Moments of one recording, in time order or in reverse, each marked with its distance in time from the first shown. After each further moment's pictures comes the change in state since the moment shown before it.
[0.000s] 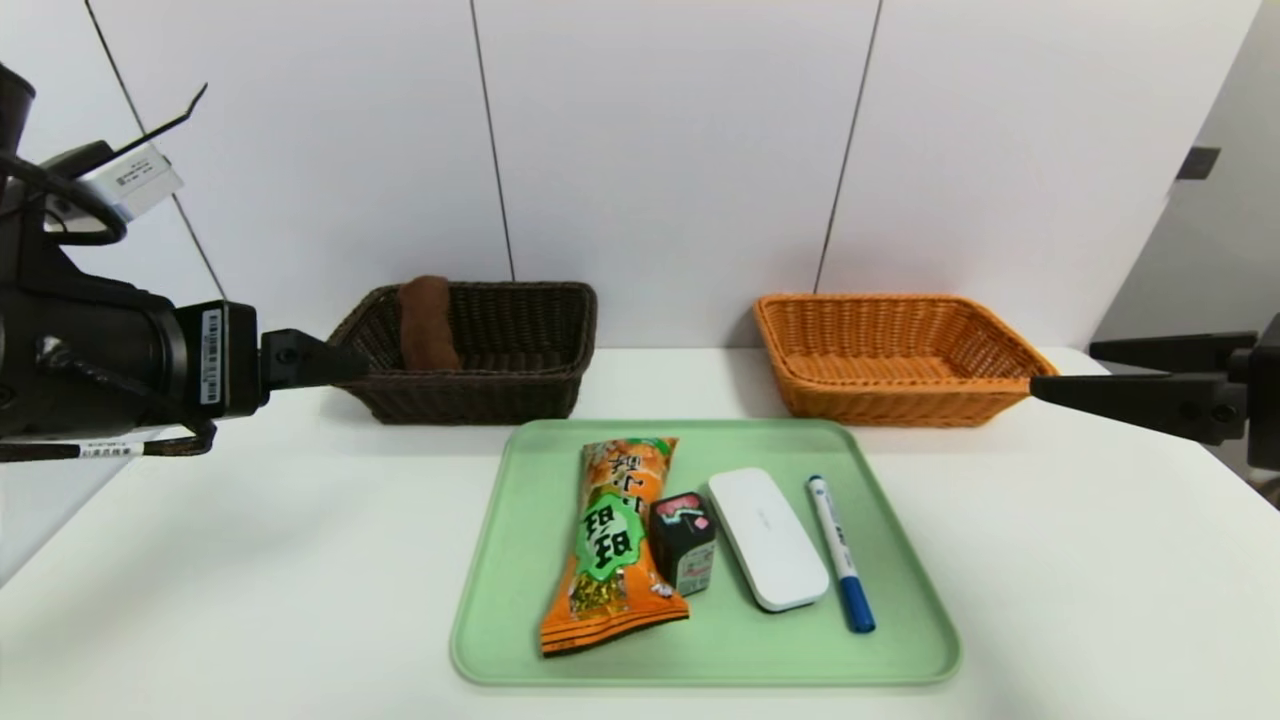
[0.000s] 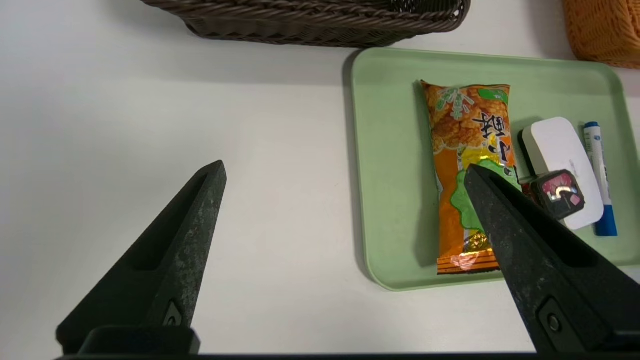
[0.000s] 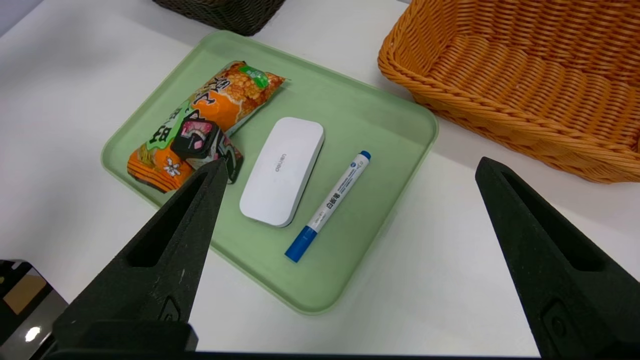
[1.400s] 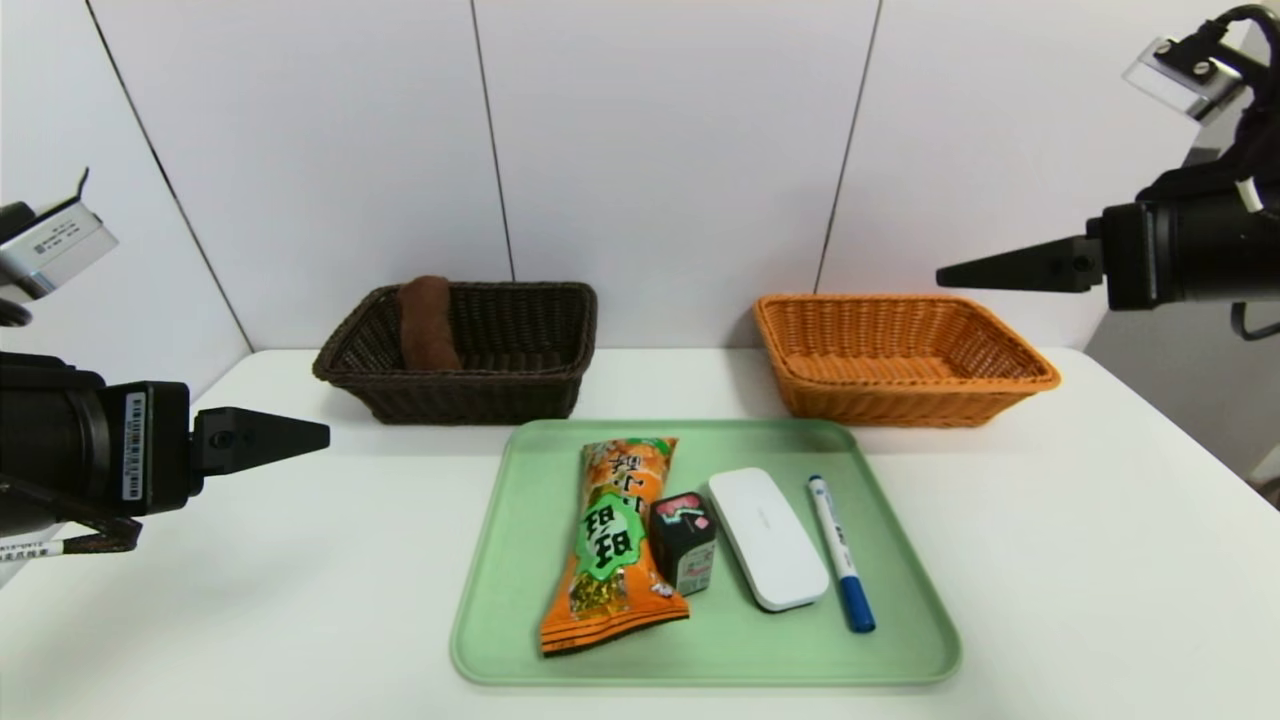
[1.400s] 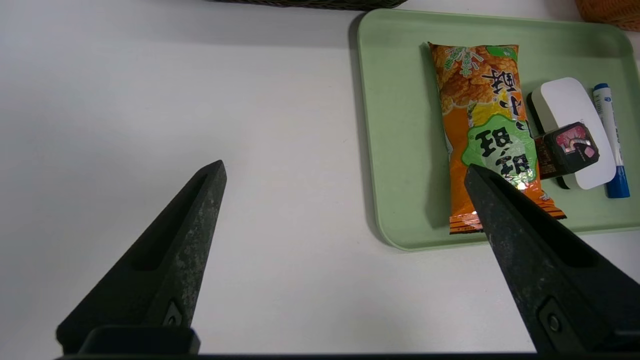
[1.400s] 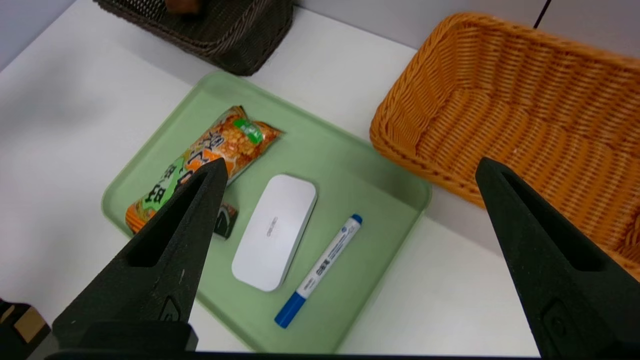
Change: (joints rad) left arm -0.014 -0.122 0.131 -0.004 0.000 0.005; right arm 0.052 0.309 -0.443 0.163 -0.013 0.013
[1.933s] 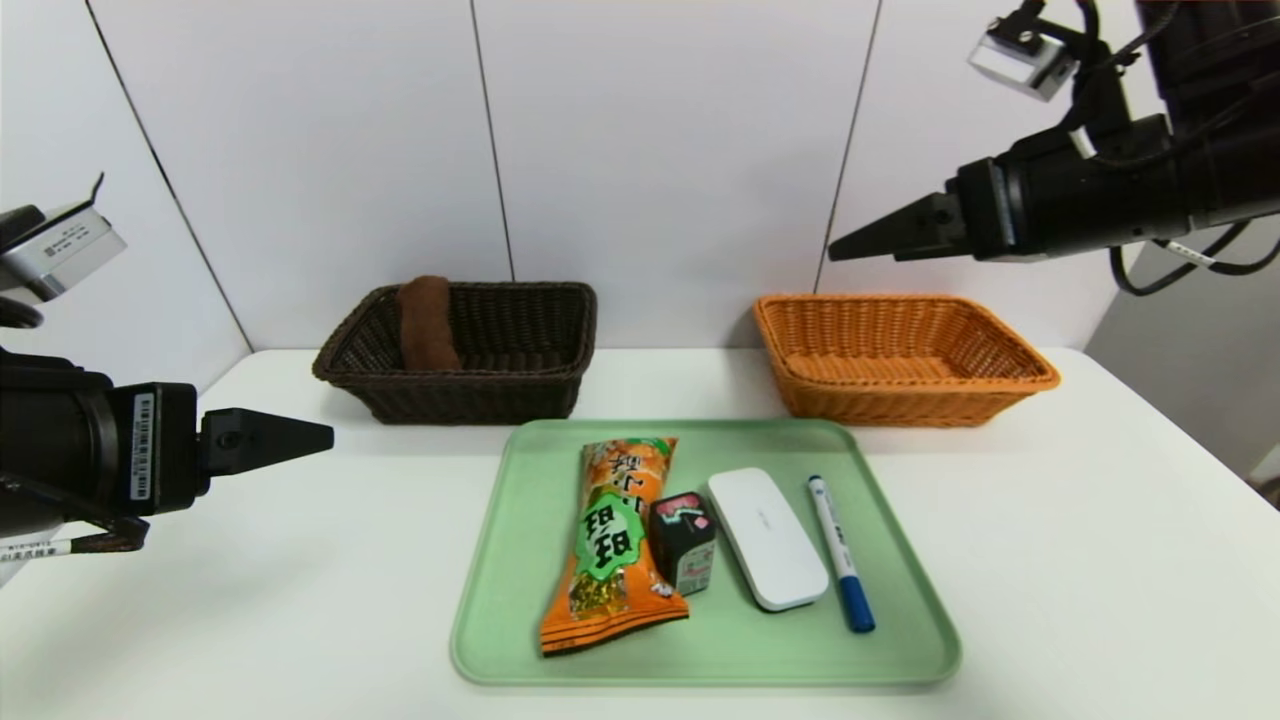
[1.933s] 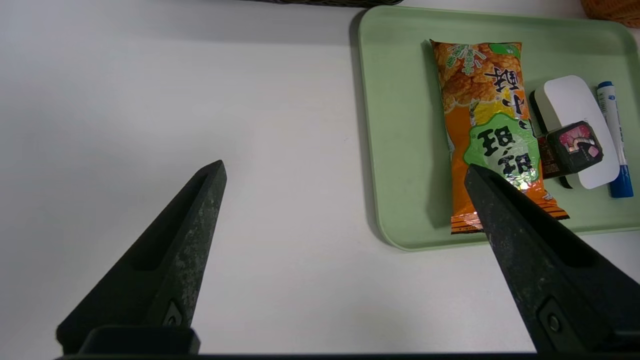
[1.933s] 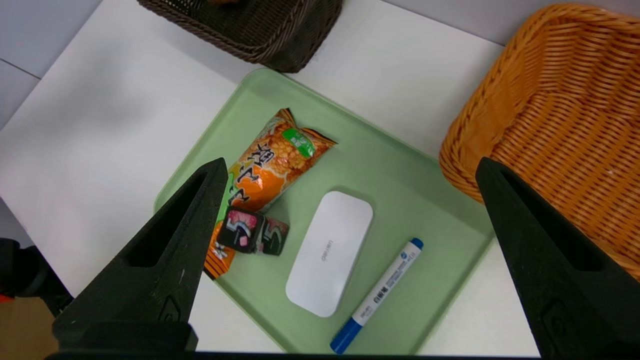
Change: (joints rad) left arm 0.001 0.008 0.003 -0.002 0.000 -0.001; right arm 0.191 0.217 -0.355 0.229 -0.087 0.108
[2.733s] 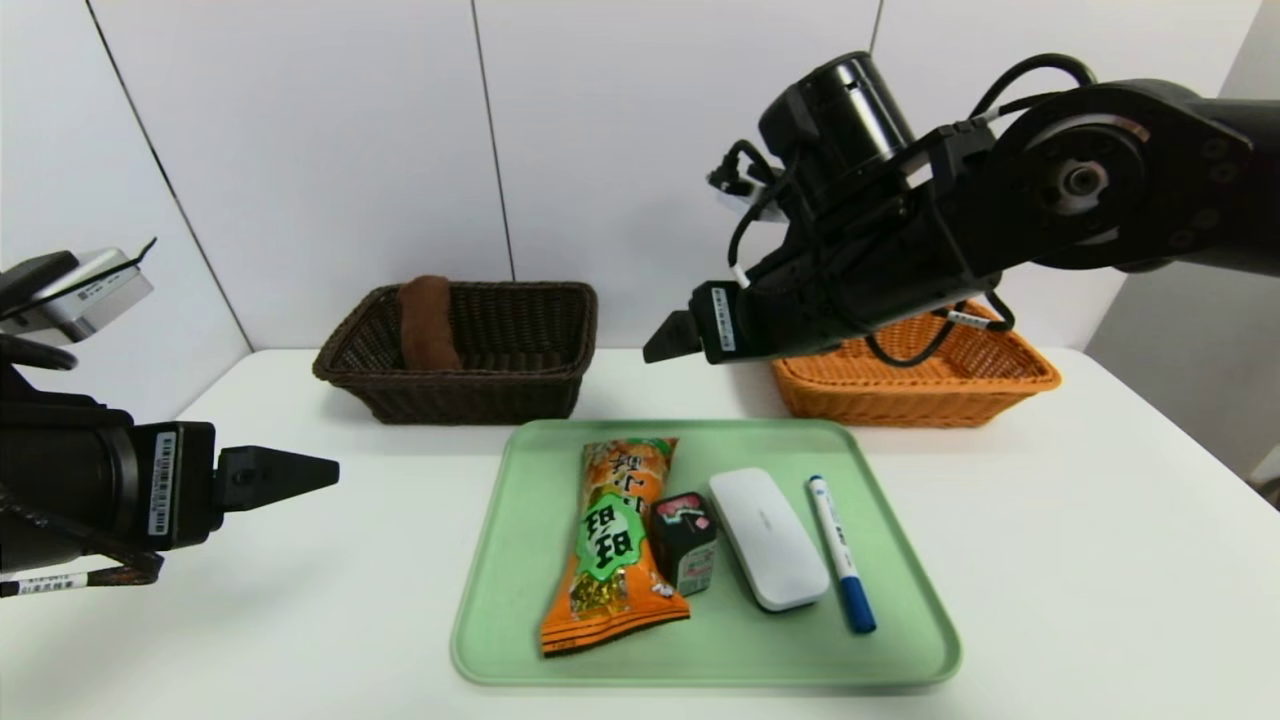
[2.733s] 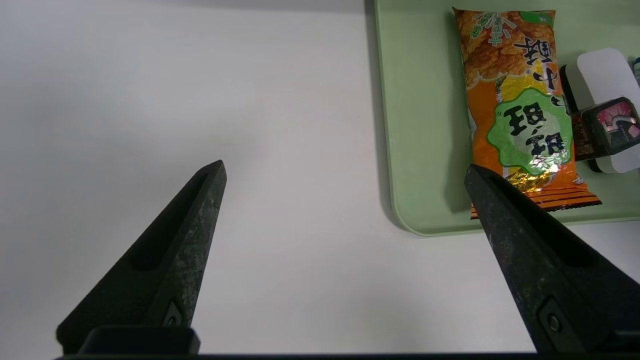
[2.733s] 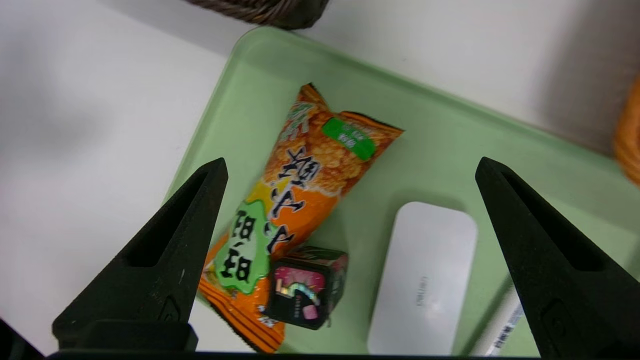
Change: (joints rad) left arm 0.000 0.004 0.060 -0.003 0.001 -0.002; right arm 0.360 0.238 -0.099 0.007 -0.406 0.265
